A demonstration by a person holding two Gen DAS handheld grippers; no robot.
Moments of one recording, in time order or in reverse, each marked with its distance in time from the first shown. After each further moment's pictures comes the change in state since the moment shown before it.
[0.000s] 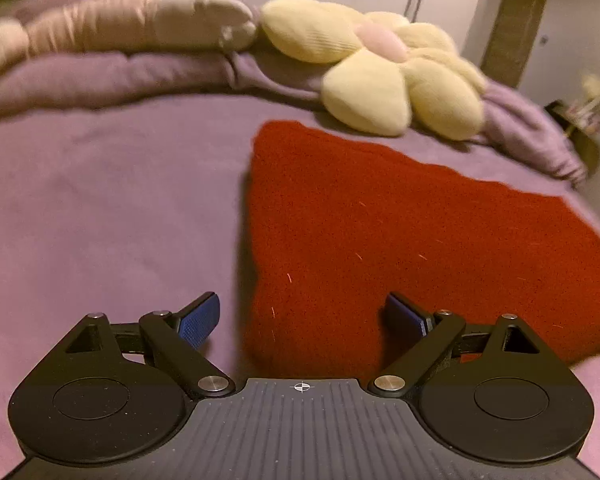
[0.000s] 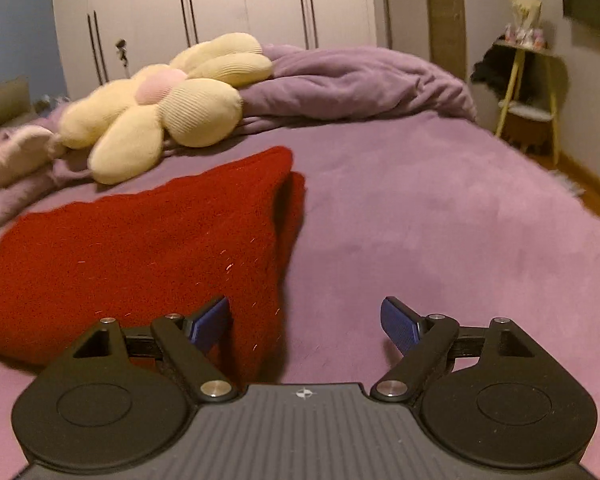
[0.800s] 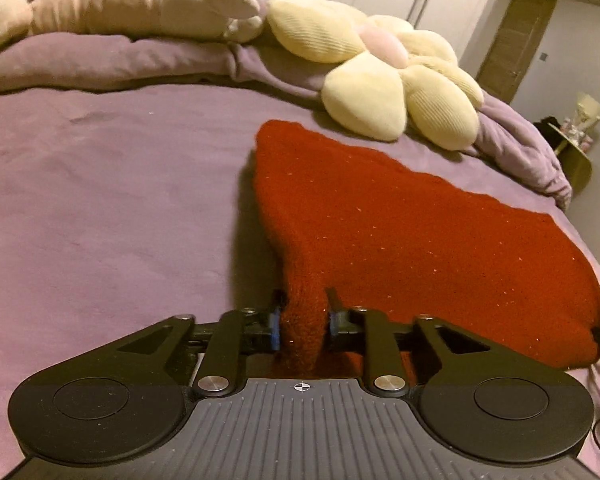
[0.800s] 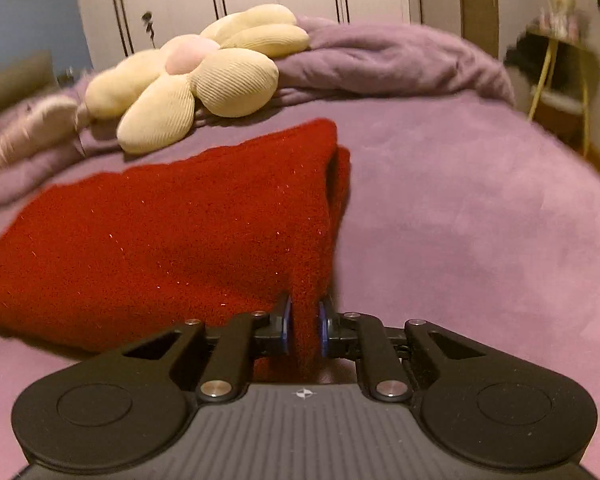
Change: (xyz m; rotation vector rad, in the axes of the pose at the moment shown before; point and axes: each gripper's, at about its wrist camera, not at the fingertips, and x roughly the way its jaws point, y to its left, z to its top) left arm -0.001 0.007 0.011 -0.064 0.014 -0.003; right arm 0.015 0.034 0.004 -0.092 0.079 0.009
